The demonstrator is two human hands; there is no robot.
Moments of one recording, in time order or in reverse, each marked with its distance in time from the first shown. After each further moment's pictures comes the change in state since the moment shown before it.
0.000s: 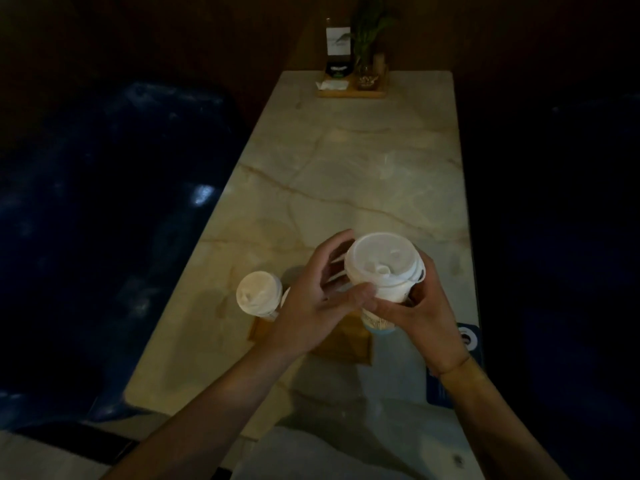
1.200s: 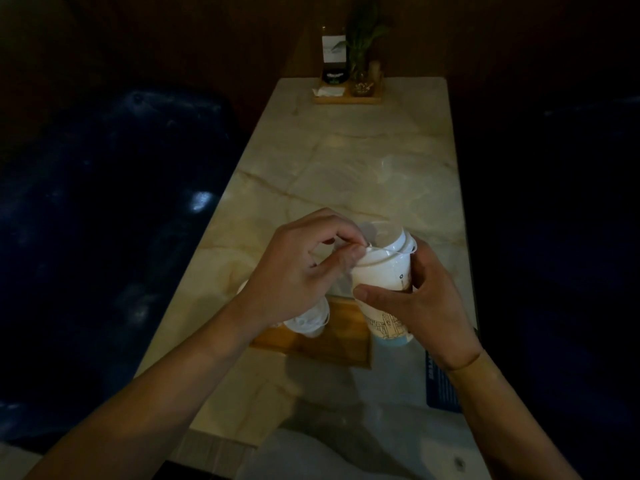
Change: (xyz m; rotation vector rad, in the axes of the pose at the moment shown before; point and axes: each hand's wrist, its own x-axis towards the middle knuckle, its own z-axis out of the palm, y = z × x) left_hand 0.026 0.071 -0.028 0.495 -0.062 0.412; right_hand 0.003 -0.051 0.006 -0.107 0.003 0.021
